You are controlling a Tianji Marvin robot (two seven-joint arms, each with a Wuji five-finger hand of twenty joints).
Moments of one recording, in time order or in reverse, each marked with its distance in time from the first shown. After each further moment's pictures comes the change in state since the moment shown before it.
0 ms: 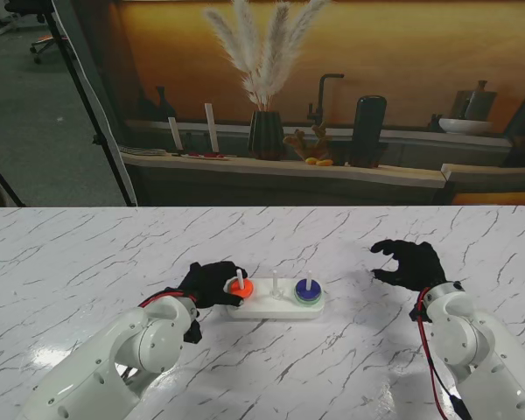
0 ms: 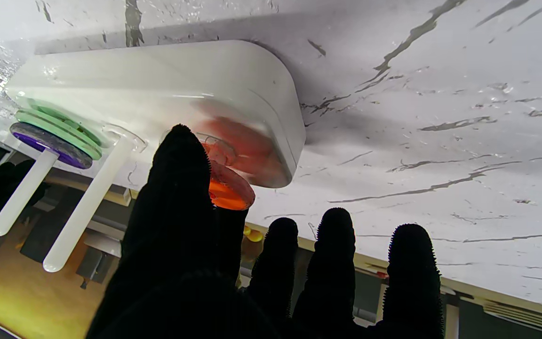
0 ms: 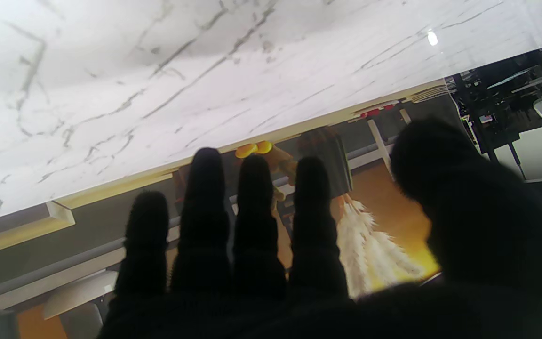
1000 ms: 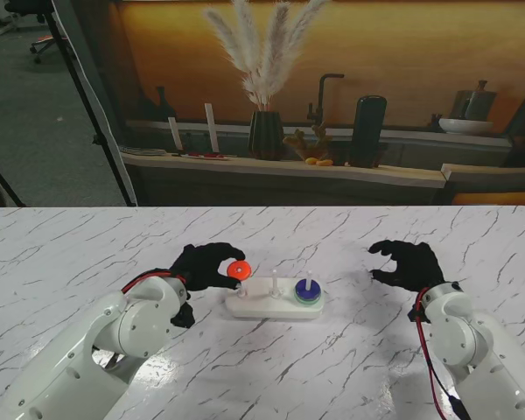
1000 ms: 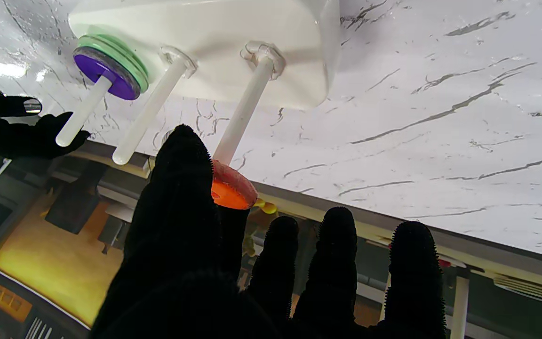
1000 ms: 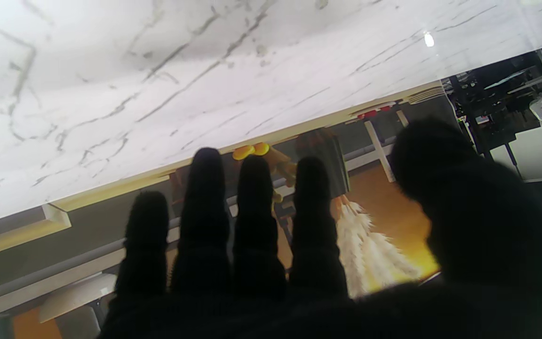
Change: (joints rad) left arm 0.037 0.016 -0.117 -0.182 -0.013 0.016 -0.141; right arm 0.001 0.000 -0.008 0.000 0.003 -0.001 -0.002; left_hand 0.009 -0.001 0.000 0.000 0.005 0.003 0.001 -0.003 0.008 0.000 0.006 0.000 0.000 0.012 0.016 0.000 0.007 0.017 0.045 -0.006; right_hand 0.000 0.000 0.000 0.000 0.000 0.000 0.000 0.000 0.000 0.000 0.000 0.000 0.000 0.000 0.000 0.000 0.000 0.000 0.000 0.000
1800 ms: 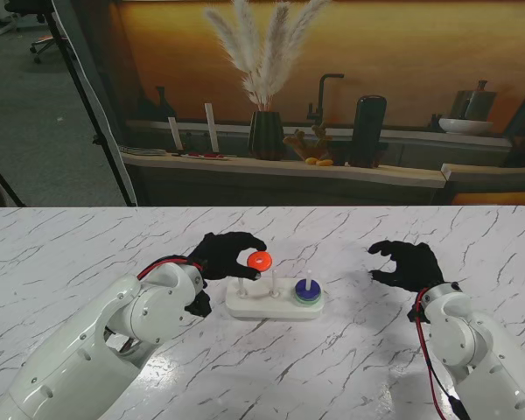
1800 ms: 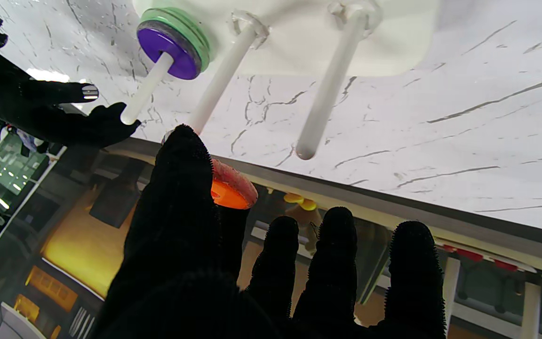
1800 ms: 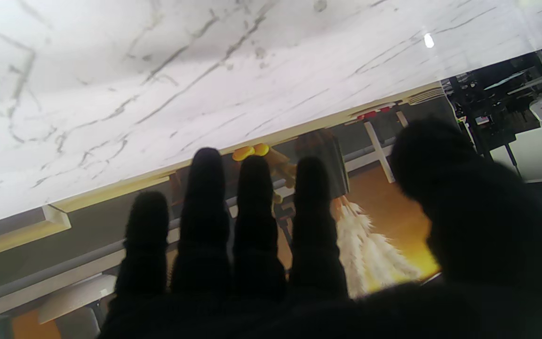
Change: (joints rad) left arm -0.110 0.001 0.099 0.007 -0.075 -0.003 -0.002; right arm -0.001 0.000 -0.001 0.000 0.000 0.002 0.001; left_hand 0.000 0.000 0.000 0.000 0.000 0.000 0.000 0.000 0.001 0.000 0.000 0.000 0.000 0.000 0.000 0.000 0.000 0.000 0.007 -0.001; right_hand 0.000 0.000 0.000 0.000 0.000 0.000 0.000 0.000 0.000 0.000 0.000 0.000 0.000 0.000 0.000 0.000 0.000 0.000 0.000 0.000
